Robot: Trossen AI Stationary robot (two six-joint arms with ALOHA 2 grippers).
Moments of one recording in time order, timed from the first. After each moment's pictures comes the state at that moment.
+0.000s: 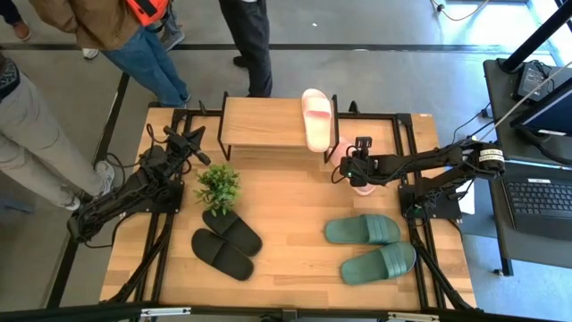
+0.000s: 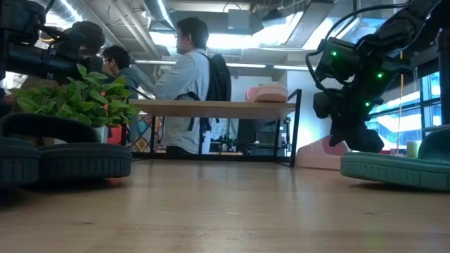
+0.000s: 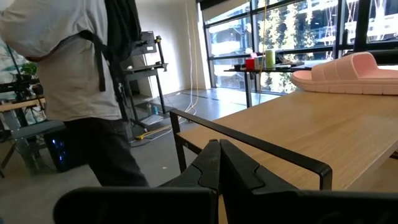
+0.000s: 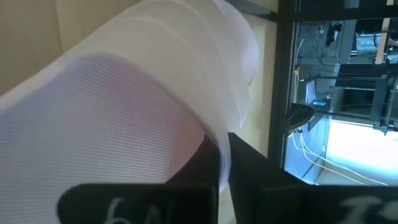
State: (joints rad) left arm 0.64 0.00 0.01 0.06 -0.36 0.14; right arm -0.19 1.38 0.54 -0.32 0.76 -0.40
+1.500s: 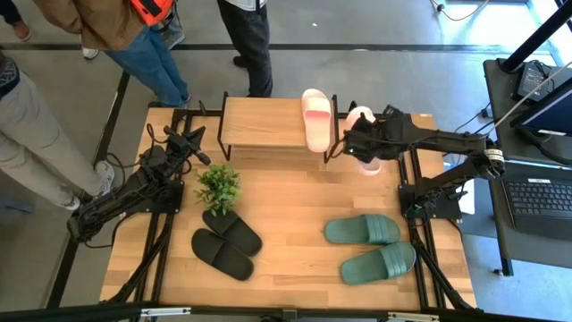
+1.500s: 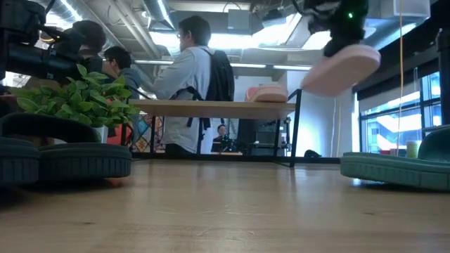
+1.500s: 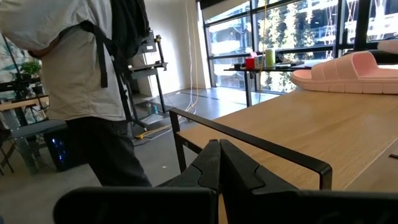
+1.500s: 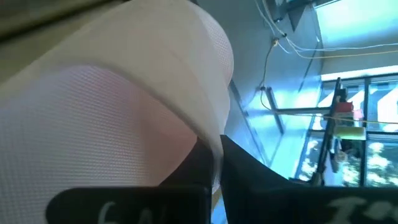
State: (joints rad) left arm 0.64 0.00 0.01 0.06 -0.36 0.14; right arm -0.19 1.38 1.33 -1.44 0.88 0.35
